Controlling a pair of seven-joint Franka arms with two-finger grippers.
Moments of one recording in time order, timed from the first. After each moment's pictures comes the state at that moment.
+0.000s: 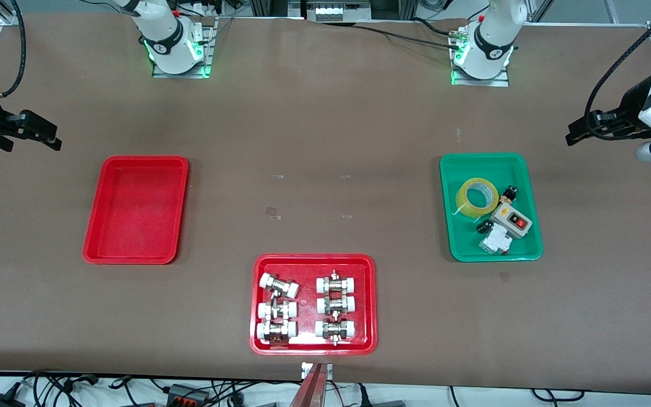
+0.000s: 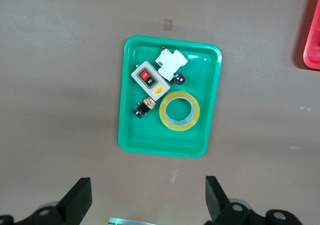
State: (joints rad) left arm 0.17 0.00 -0.18 -1.62 -0.03 1.53 -0.18; right arm -0.02 -0.01 -0.02 -1.67 0.01 1.67 -0.07
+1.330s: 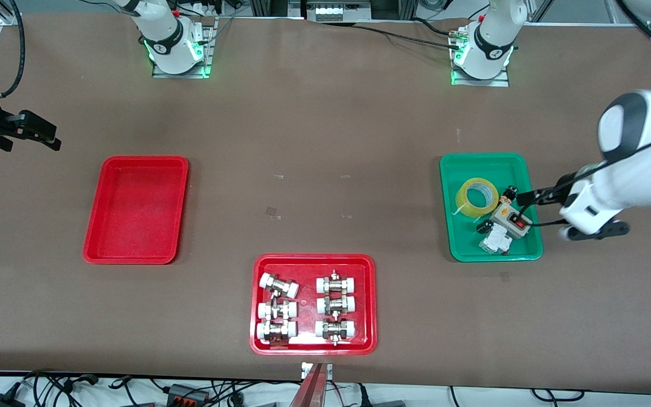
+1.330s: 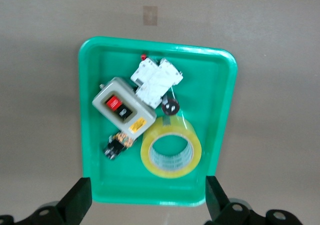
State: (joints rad) left arm 0.14 0.35 -0.18 -1.71 -0.02 1.84 -0.18; right arm -0.02 -0.01 -0.02 -1.67 0.01 1.67 -0.06
